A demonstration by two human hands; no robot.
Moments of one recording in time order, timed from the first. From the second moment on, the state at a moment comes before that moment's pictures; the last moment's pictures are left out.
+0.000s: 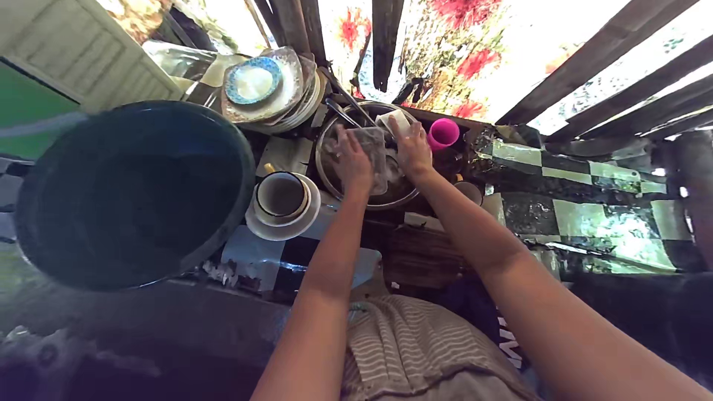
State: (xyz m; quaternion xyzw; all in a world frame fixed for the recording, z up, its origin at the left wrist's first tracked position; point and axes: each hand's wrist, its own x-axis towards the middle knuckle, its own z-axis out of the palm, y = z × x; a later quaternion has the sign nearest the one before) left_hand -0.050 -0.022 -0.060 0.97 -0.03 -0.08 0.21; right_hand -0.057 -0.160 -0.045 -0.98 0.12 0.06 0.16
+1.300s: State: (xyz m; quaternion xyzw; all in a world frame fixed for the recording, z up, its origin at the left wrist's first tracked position) left_hand -0.001 -0.027 -0.078 0.91 -0.30 -0.29 -0.02; right_hand 0.022 -0.210 -0.063 -0.82 0.29 0.40 0.28
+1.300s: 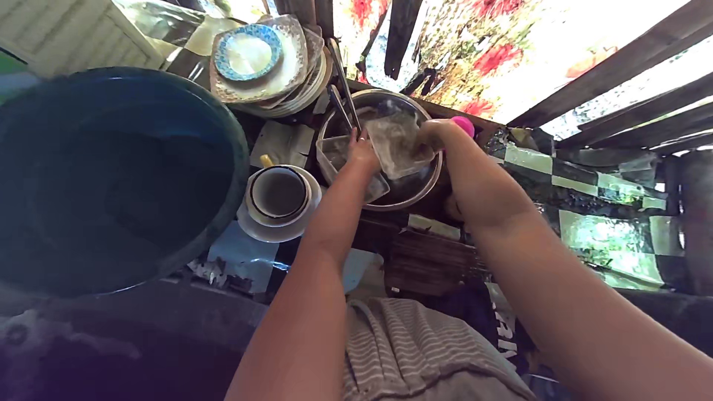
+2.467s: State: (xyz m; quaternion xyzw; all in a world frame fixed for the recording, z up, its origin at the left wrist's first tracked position) left_hand -0.081 -0.028 -0.024 0.91 -0.25 -0.29 0.18; right_hand -0.104 -0.135 0.073 -0.95 0.12 -0.11 0.27
